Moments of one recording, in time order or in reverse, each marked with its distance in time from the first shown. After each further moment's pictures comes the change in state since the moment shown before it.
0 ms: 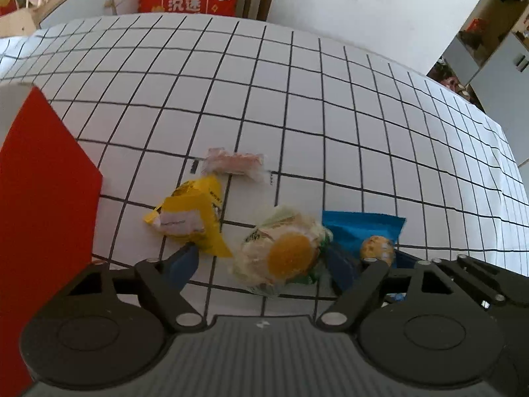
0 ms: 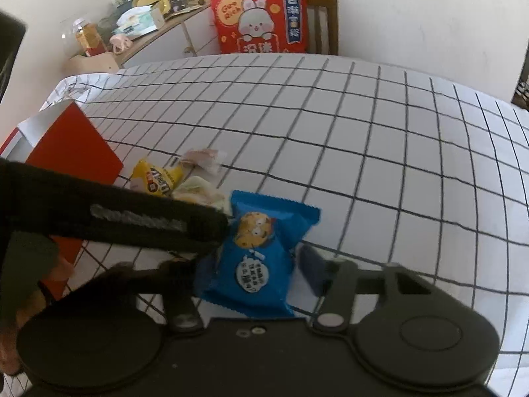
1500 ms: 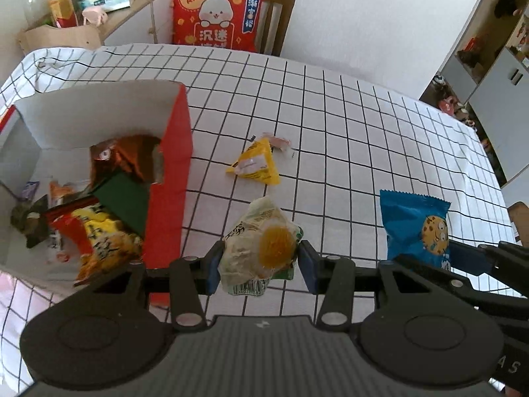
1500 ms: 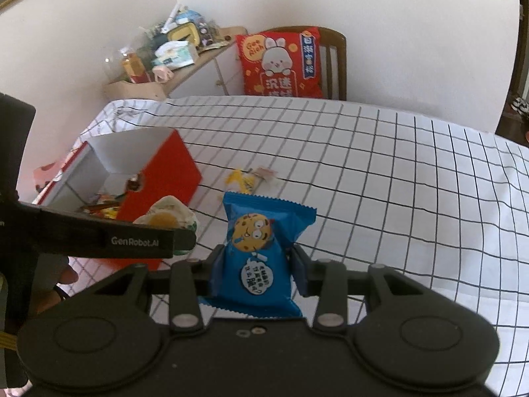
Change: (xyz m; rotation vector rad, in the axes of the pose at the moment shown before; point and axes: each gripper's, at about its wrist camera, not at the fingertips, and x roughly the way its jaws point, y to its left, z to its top) left arm -0.143 0.024 -0.079 -0.013 -0.109 0.040; right arm -0.134 0.073 -0.026 -0.016 -0.091 0.033
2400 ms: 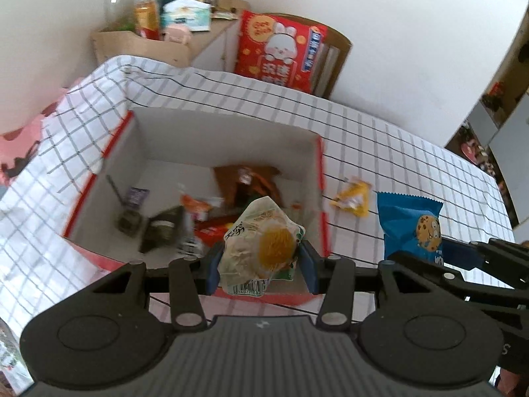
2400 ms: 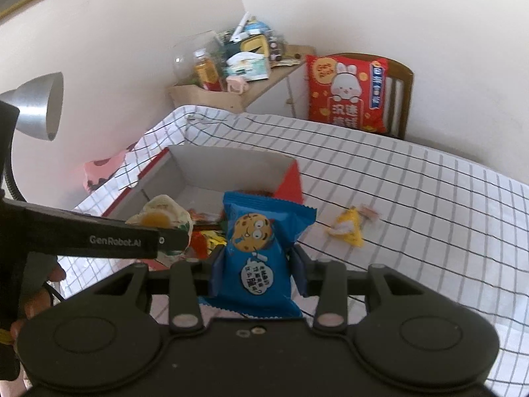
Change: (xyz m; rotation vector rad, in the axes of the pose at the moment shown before) left arm -0.086 0.137 -0.004 -0.109 -0.101 0.069; right arm 0.006 0.131 0.028 -0.133 -0.043 0.103
